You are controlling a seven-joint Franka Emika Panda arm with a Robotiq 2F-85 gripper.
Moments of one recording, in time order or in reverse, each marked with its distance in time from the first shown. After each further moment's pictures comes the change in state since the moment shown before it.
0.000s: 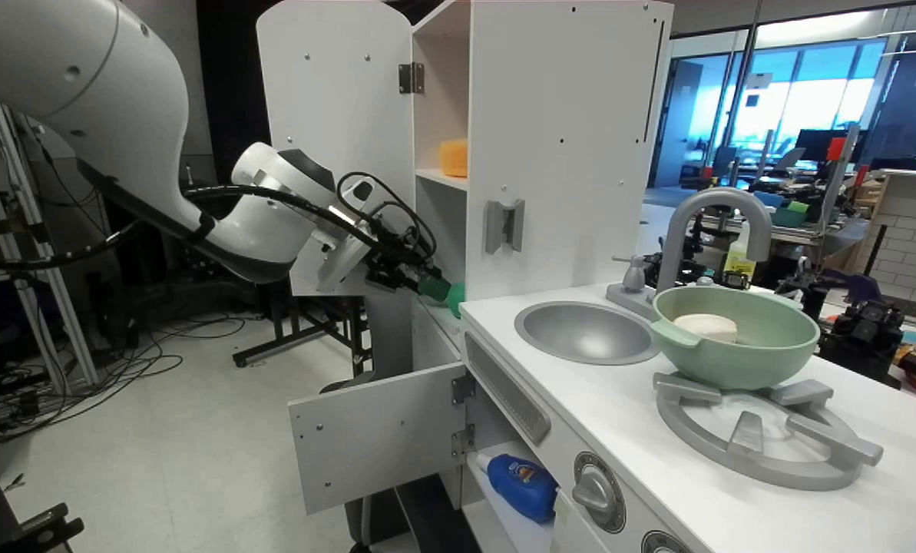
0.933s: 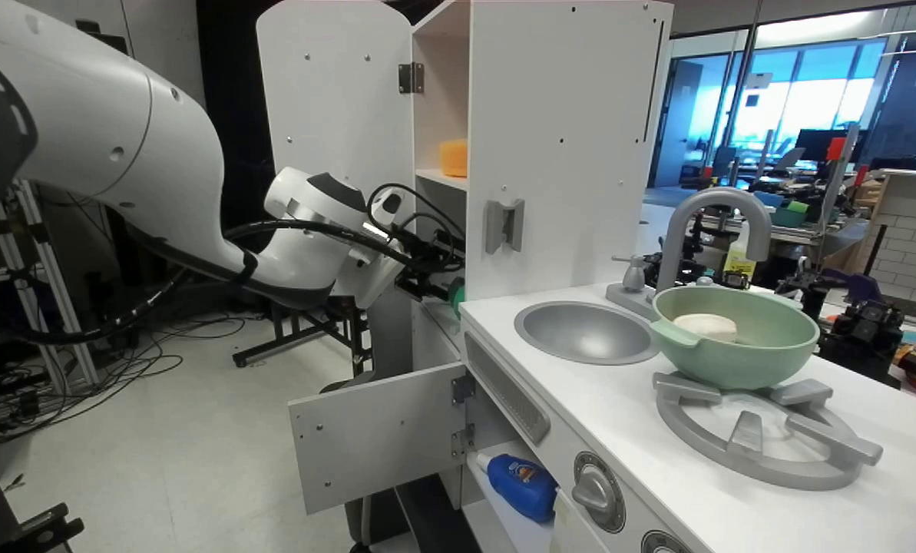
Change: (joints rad) arm -0.057 0.176 -0.070 0.240 0.003 -0.003 0.041
